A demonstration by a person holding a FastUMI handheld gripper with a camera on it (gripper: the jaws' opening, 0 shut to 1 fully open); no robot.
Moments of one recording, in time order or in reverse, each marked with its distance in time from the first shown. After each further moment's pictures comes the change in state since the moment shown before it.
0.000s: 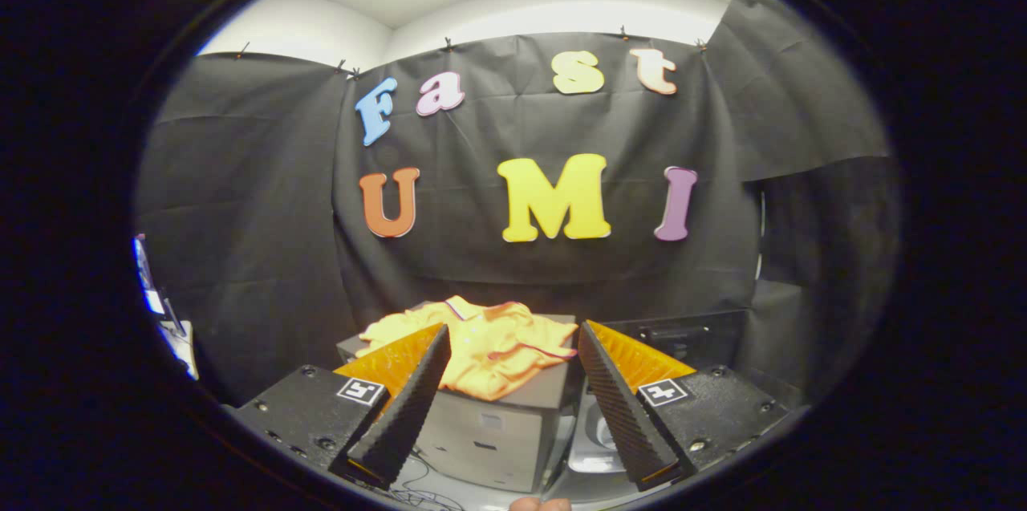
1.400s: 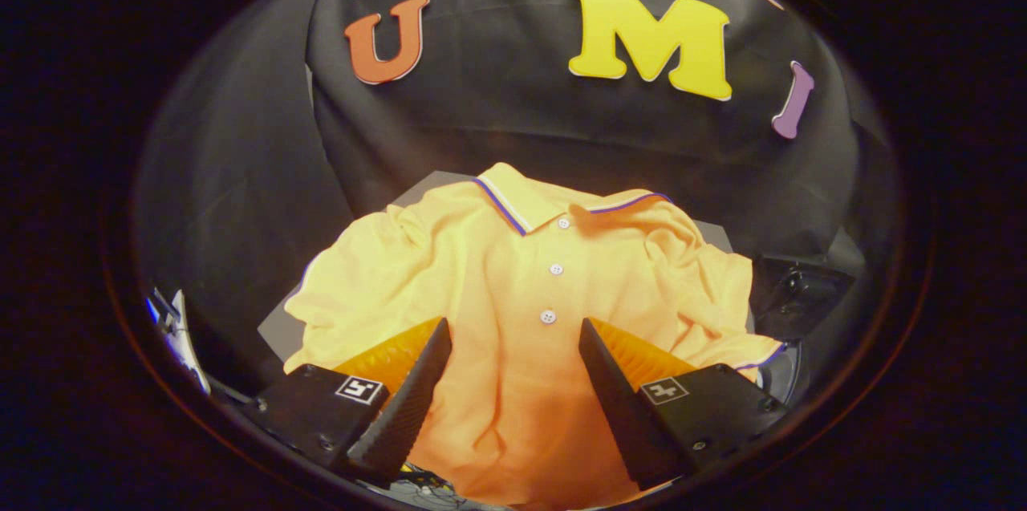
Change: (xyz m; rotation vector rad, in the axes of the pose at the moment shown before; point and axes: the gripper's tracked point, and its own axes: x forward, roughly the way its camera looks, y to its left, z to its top) arm 0.217 0.068 -0.148 -0.060 0.630 0.011
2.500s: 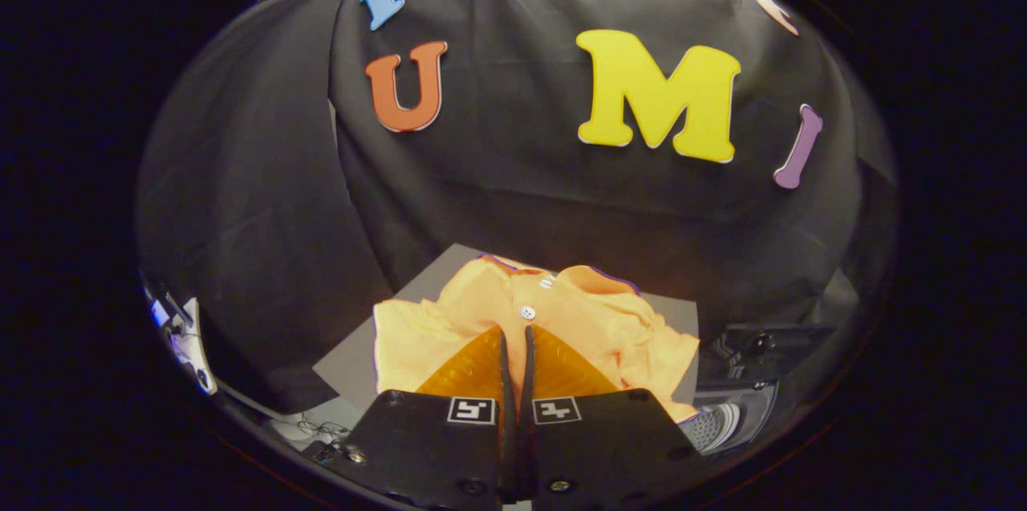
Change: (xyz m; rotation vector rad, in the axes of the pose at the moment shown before) arm -0.082 -0.020 0.113 -0.020 -0.177 0.074
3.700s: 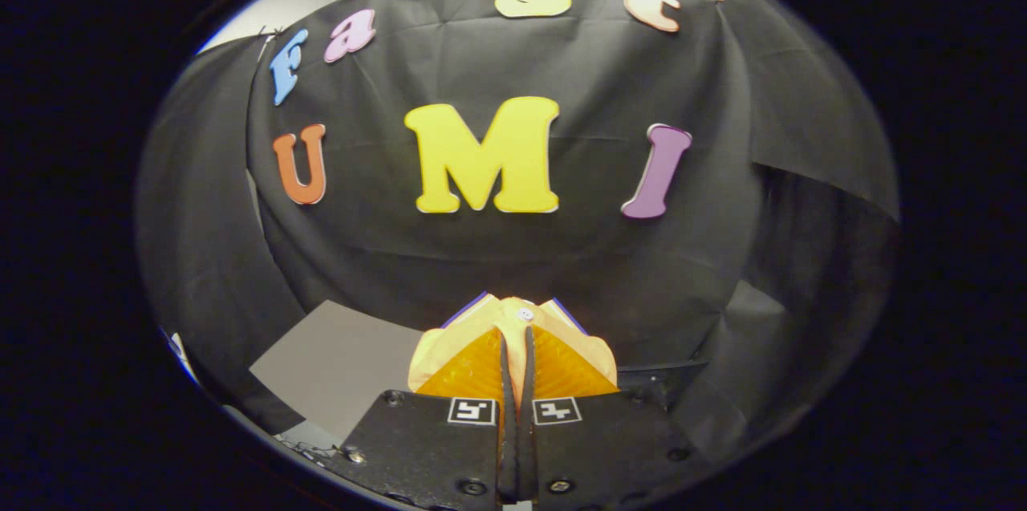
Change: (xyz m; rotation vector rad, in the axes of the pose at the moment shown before) arm -0.136 -0.280 0.037 0.112 -0.123 -0.237
